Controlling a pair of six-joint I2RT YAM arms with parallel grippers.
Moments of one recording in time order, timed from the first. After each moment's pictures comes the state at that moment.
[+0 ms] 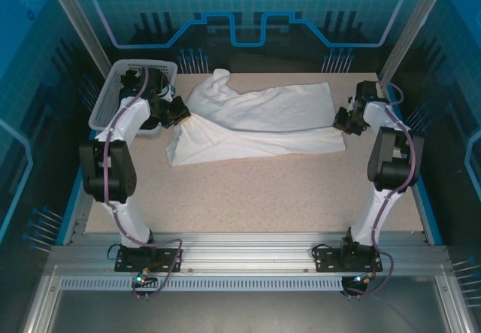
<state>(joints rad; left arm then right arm) 0.02 1.90 1.58 -0.77 0.44 -0.54 -0.17 2.03 1.53 -0.70 -0.21 0.30</state>
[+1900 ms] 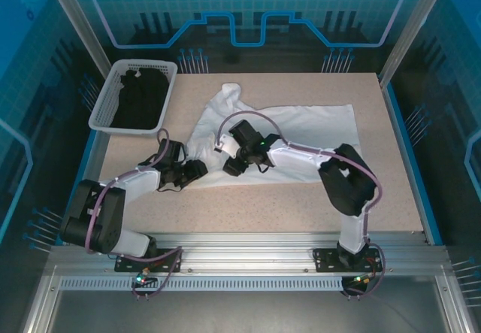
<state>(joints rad) -0.19 1.44 0.58 -0.17 0.33 -0.71 0.78 1.93 1.32 -0.37 -0.11 -0.33</state>
